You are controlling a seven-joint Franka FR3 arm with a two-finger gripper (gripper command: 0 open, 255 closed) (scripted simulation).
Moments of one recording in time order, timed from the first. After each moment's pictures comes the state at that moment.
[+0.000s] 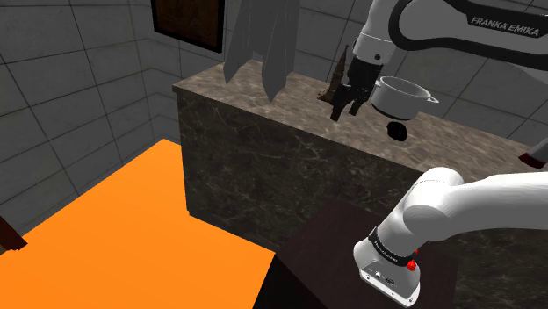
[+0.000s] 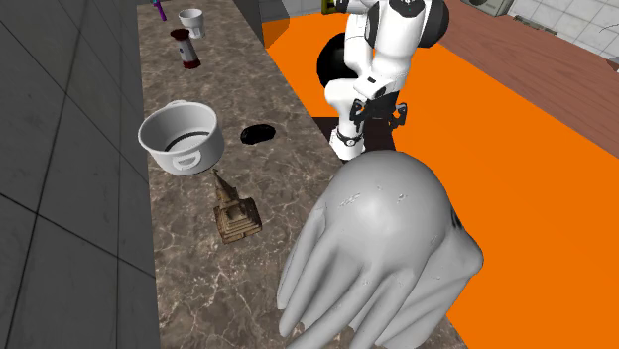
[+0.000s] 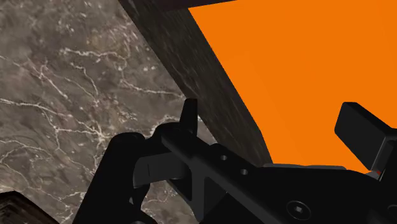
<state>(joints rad) -0.02 -0.79 0.02 -2.40 0.02 1.61 0.14</state>
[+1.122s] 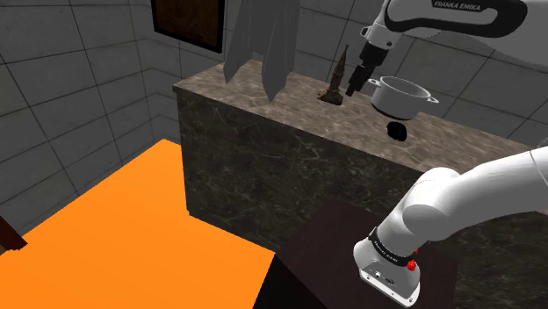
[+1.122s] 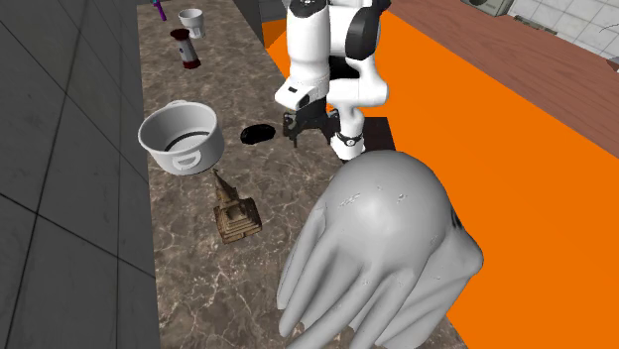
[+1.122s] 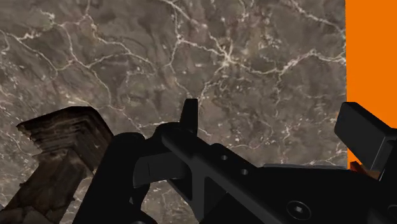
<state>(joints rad) -0.03 -0.53 -0.35 -2.18 -0.12 1.73 -0.42</state>
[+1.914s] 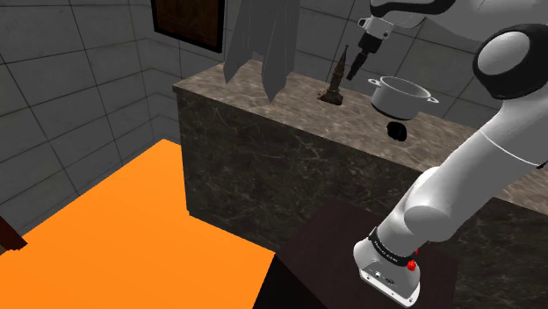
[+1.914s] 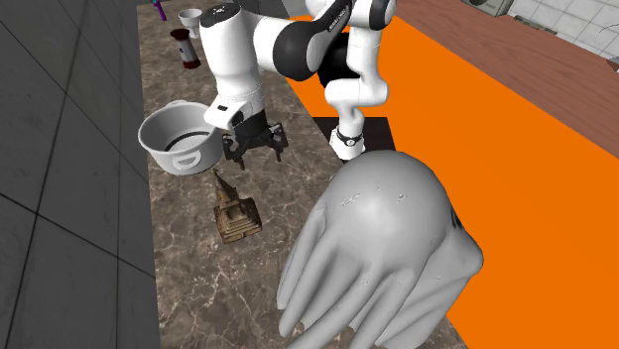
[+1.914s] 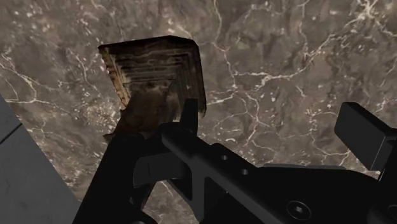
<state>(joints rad) 0.01 -0.10 -0.64 -1.76 0.06 1.74 -0.91</state>
